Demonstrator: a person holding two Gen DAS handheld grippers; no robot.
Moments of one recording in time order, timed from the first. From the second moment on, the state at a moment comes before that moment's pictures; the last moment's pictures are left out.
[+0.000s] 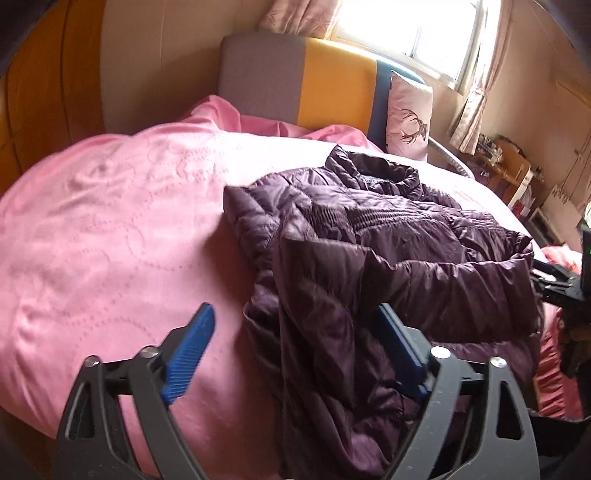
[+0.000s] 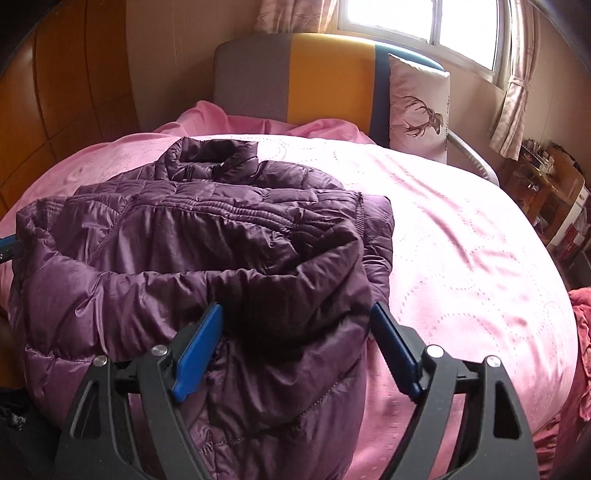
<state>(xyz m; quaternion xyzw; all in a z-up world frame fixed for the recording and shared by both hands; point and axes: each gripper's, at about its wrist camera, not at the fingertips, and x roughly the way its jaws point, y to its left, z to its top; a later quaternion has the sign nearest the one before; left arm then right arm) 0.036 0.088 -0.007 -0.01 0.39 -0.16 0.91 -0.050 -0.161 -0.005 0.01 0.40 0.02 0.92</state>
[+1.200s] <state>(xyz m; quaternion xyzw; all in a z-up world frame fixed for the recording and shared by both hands) 0.026 0.091 0.025 -0.03 0.35 -0.22 0.91 -0.085 -0.172 0.049 0.01 0.35 0.05 0.93</state>
